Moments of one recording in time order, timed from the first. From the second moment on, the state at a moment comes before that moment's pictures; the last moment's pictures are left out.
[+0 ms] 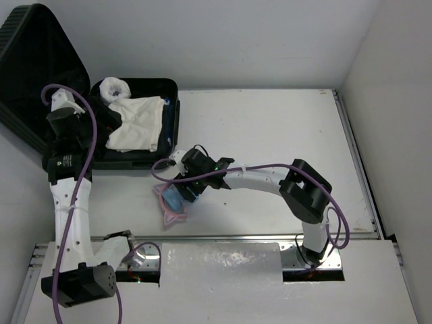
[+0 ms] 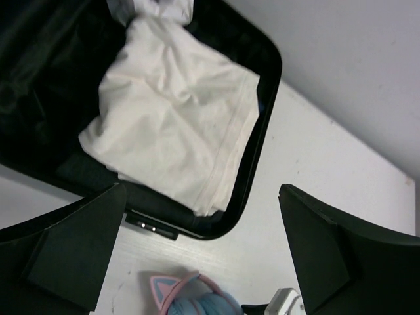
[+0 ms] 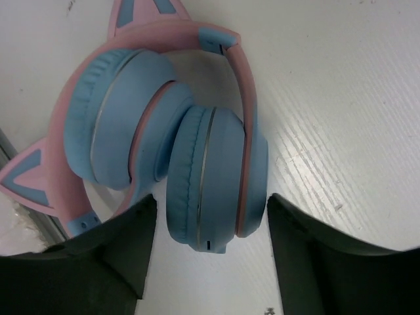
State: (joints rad) left arm 0.25 0.96 1.18 -0.58 0.08 -0.51; right arm 1.01 1.92 1.29 -0.26 -0.08 0.08
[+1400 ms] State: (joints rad) left arm -0.30 0.95 0.65 -0.01 0.58 -0.71; right arm 0.85 1.24 0.91 -0.08 0.15 0.17
